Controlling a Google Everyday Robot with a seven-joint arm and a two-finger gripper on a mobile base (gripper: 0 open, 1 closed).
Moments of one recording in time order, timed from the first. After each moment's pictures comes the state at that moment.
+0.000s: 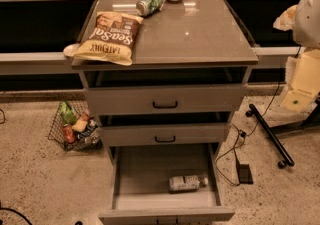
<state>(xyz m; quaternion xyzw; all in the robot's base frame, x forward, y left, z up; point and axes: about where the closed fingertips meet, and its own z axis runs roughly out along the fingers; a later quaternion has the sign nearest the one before) 0.438 -0.216 0.978 -0.60 0.78 -0.04 0.16</state>
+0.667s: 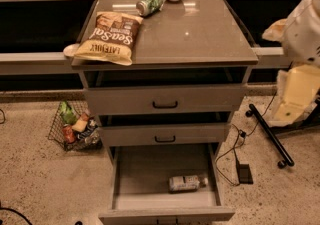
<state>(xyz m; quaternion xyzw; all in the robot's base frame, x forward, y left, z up) 0.438 -0.208 0.958 -0.63 0.76 -0.03 0.16</state>
